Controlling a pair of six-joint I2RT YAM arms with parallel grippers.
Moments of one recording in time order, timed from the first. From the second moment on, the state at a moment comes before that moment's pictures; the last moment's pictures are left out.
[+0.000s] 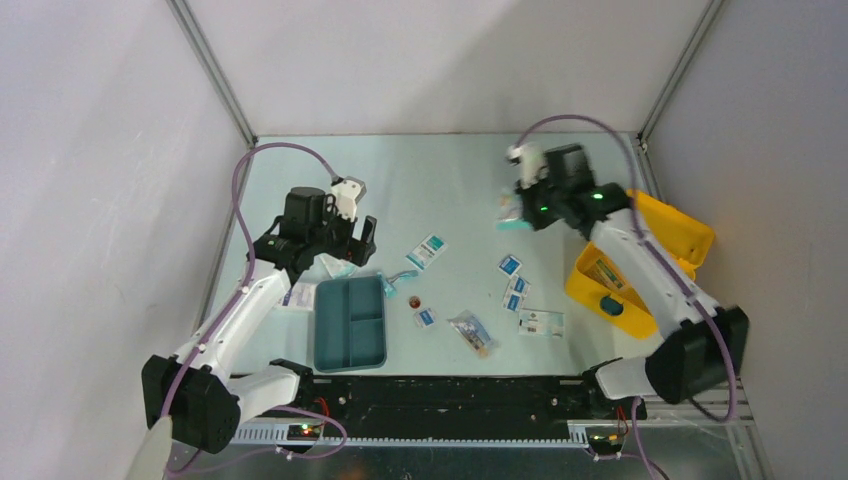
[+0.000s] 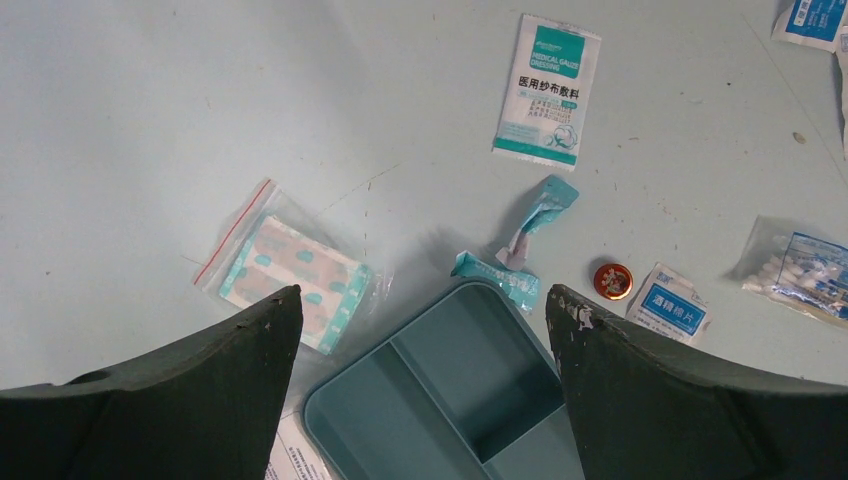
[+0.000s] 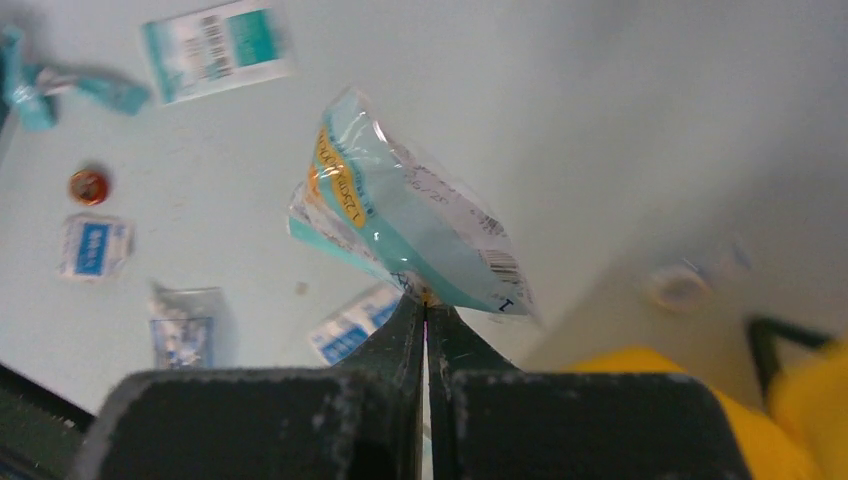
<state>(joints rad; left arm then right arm) -0.28 1.12 0.91 -0.49 0.19 0.12 0.44 1.43 1.31 -0.70 -0.13 -0.19</state>
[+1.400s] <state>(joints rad) -0.28 1.16 0.93 -0.51 0.22 0.12 -0.59 1.34 0.99 -0.90 -0.19 -0.29</state>
